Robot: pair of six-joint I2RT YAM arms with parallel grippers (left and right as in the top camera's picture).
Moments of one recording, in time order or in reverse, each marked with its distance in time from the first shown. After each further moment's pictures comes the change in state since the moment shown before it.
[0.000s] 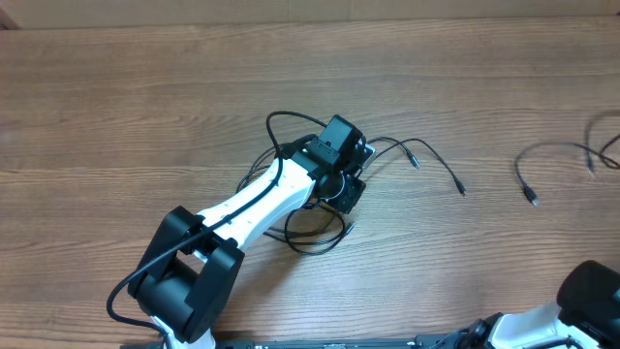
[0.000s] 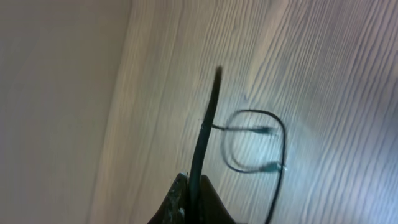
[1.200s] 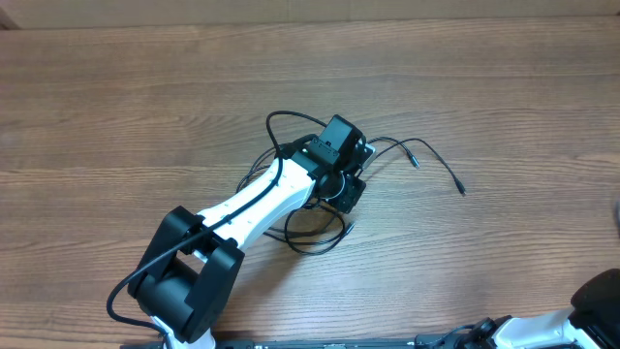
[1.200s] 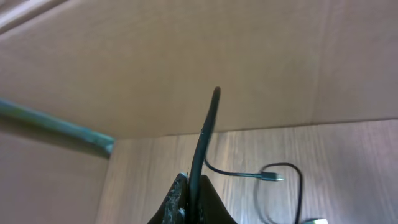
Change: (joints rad) left arm 0.000 0.000 0.000 0.005 0.000 0.000; right arm -0.243 0.000 0.000 0.313 0.277 -0.049
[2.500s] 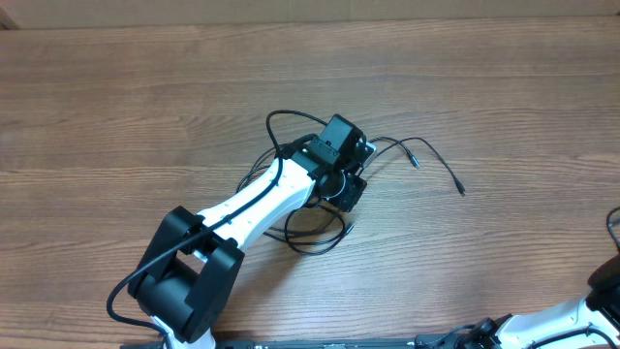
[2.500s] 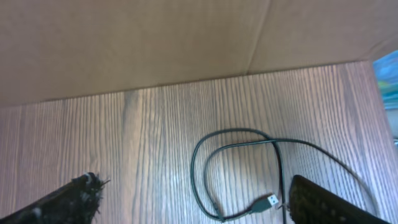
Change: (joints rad) left arm 0.000 0.000 0.000 0.018 0.000 0.000; right arm -0.007 0.143 -0.264 0.021 0.107 0.001
